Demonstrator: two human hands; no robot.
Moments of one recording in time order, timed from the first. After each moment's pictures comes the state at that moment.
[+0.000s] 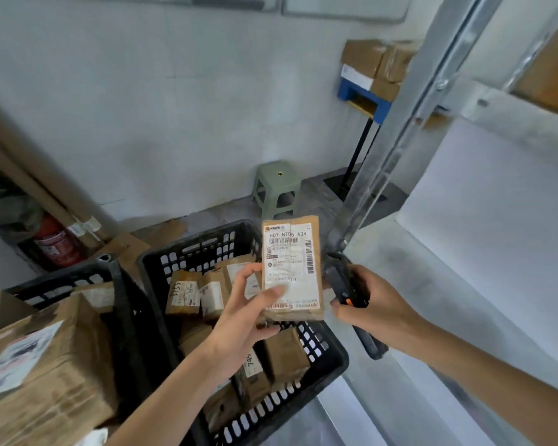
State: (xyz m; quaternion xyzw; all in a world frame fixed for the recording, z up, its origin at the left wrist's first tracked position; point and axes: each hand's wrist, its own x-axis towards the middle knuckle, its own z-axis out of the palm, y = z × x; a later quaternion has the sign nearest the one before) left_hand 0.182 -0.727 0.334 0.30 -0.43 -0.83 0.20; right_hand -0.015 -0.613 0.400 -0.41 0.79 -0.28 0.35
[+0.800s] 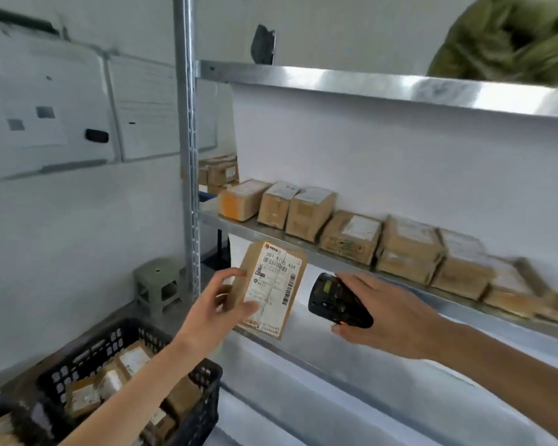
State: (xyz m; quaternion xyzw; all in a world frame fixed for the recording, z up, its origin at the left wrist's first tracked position) left_hand 0.210 -0.489 0.624 0.10 -0.74 -0.64 0.19; right_hand 0.090 -0.209 0.713 -0.45 0.89 -0.04 -0.04
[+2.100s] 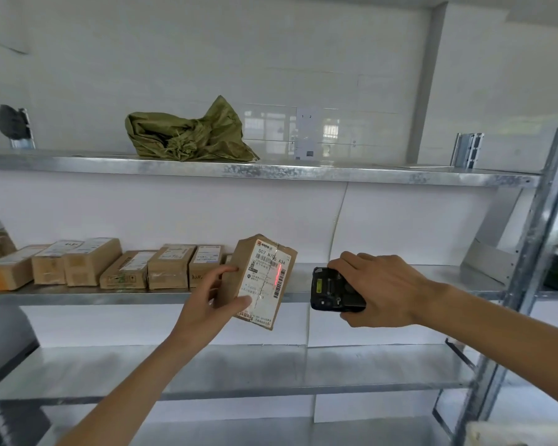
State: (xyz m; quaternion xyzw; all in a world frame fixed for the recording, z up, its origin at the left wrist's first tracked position) left_hand 0.236 -0.047 0.775 -0.13 -0.76 -0.62 0.15; right_hand 0.269 0.267 0.867 -0.26 0.93 0.16 -0.18
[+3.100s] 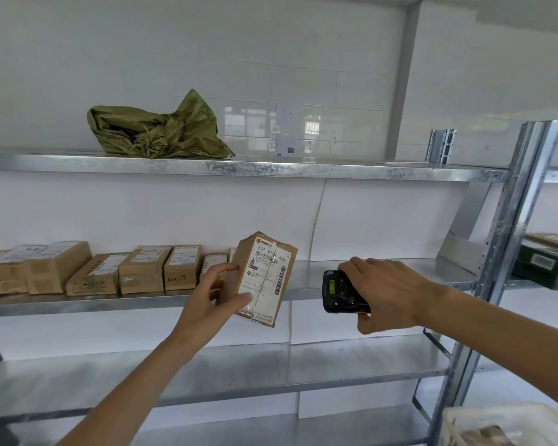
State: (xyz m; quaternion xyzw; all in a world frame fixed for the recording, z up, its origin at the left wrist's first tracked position) left_hand 0.219 -0.006 0.776 -0.15 -0.75 -0.63 0.11; right_hand 0.271 0.309 0.859 -0.18 0.95 0.21 -0.11
